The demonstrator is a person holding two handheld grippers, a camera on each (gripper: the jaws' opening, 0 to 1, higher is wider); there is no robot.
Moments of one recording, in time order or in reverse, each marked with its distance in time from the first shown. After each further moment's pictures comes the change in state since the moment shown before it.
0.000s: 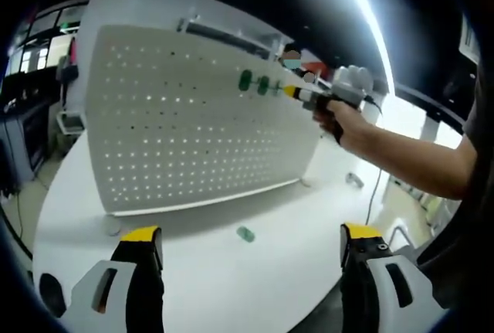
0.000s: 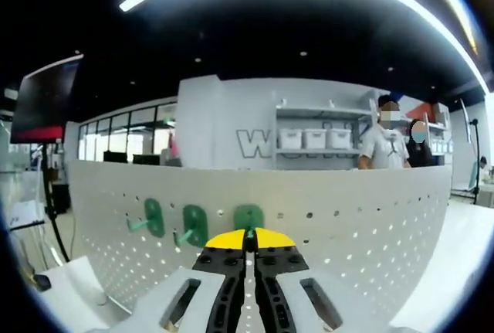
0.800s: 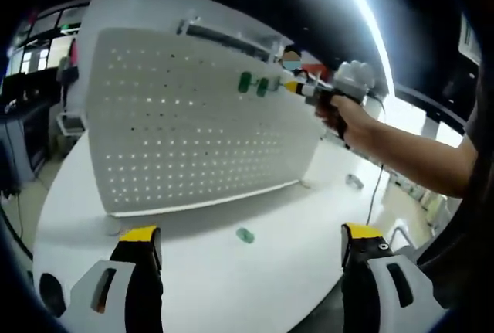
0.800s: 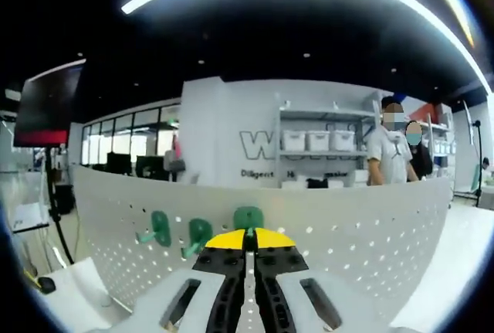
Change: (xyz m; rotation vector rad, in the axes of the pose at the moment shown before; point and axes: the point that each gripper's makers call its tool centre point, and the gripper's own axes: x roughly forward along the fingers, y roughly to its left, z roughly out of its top) left arm -0.002 -0.004 0.003 0.006 -0.013 0.000; right arm -0.004 0.002 0.018 -0.005 -0.015 0.024
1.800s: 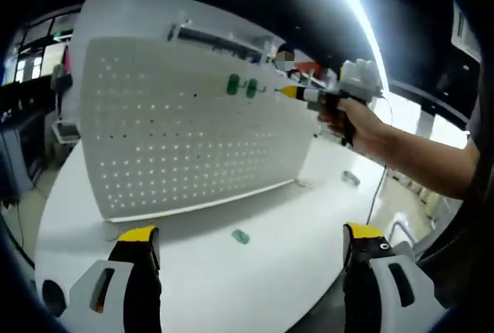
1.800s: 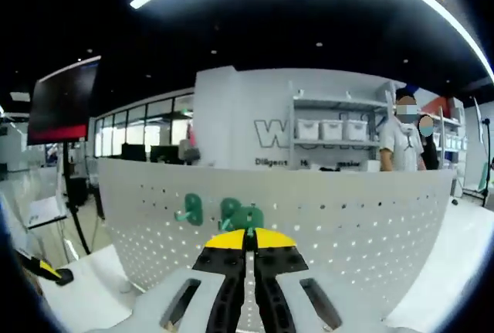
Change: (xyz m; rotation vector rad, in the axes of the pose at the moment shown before) left arm -0.002 -0.010 0.001 0.036 -0.002 -0.018; right arm -0.031 0.019 -0.003 0.001 0.057 0.072
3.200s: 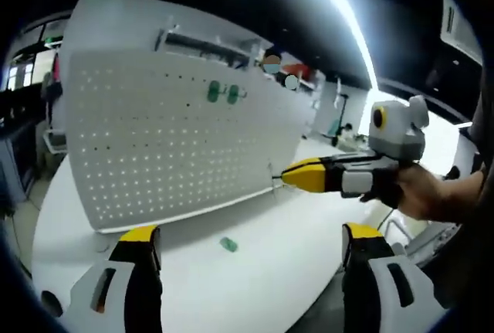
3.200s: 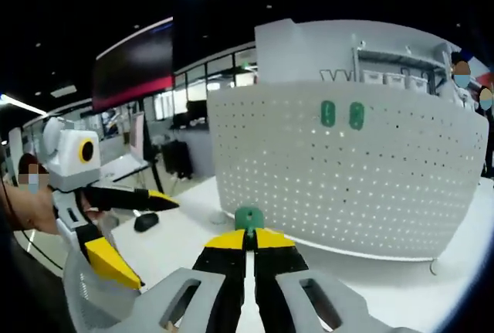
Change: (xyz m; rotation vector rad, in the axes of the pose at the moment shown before) left arm 0.004 -0.025 0.011 0.046 -0.032 -0.056; right arm -0.122 0.146 -0.087 0.019 0.285 0.391
